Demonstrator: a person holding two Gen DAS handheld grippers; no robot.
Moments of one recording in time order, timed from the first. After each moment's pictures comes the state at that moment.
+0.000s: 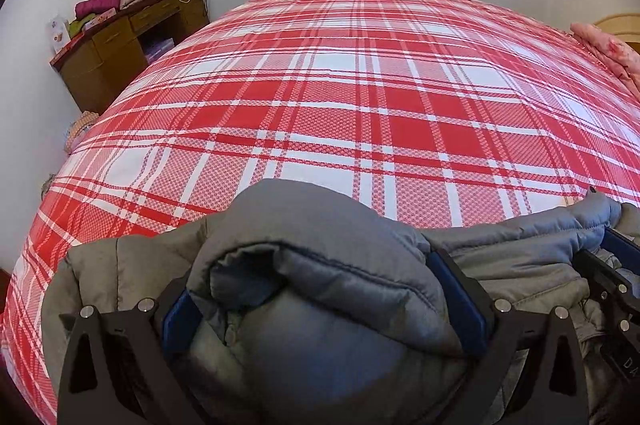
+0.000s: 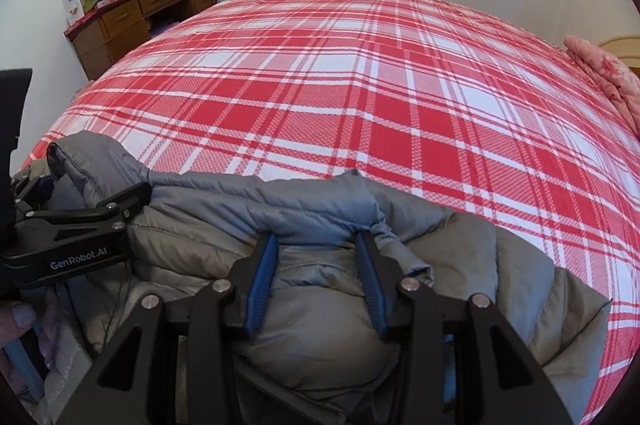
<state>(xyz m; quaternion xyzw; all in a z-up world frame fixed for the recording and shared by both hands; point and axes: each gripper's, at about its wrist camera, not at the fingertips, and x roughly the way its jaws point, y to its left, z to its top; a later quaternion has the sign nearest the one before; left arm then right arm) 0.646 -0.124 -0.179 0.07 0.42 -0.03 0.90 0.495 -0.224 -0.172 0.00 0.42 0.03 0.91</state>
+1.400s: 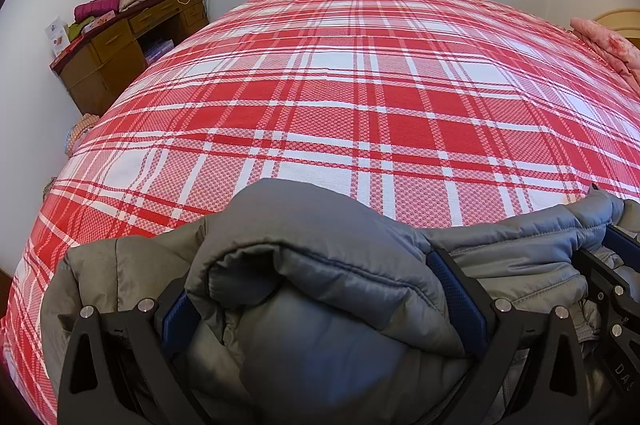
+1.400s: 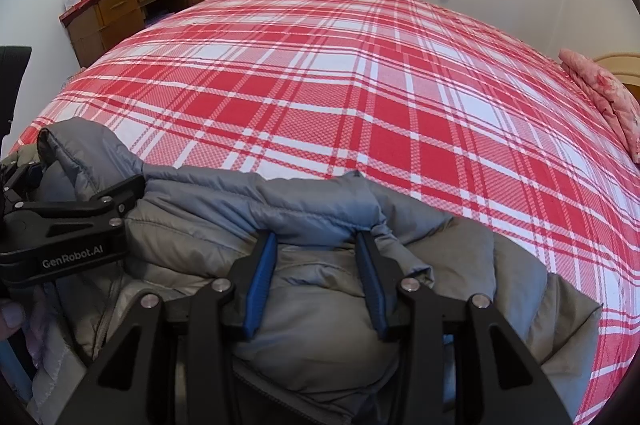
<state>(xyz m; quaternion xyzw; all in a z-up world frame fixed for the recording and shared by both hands) 0.648 -0.125 -0.179 0.07 0.42 -0.03 0.90 0.497 -0.218 -0.174 -0.02 0.43 0.01 0.90</state>
